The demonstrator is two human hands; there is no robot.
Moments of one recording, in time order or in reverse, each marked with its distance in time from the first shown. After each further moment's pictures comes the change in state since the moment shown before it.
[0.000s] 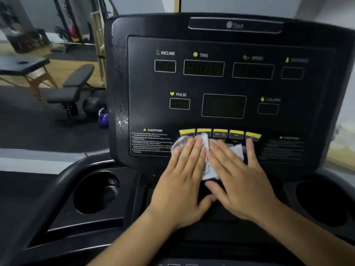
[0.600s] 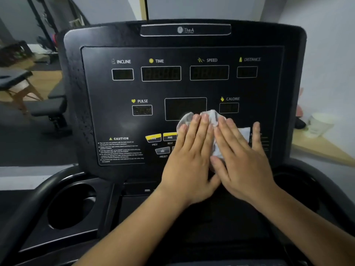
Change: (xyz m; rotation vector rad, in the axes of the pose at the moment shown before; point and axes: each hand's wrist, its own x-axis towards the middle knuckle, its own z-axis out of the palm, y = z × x) left_hand 0.080 0.049 -0.018 -0.009 0.053 0.063; right_hand -0.012 0.060 -0.011 0.008 0.061 0.255
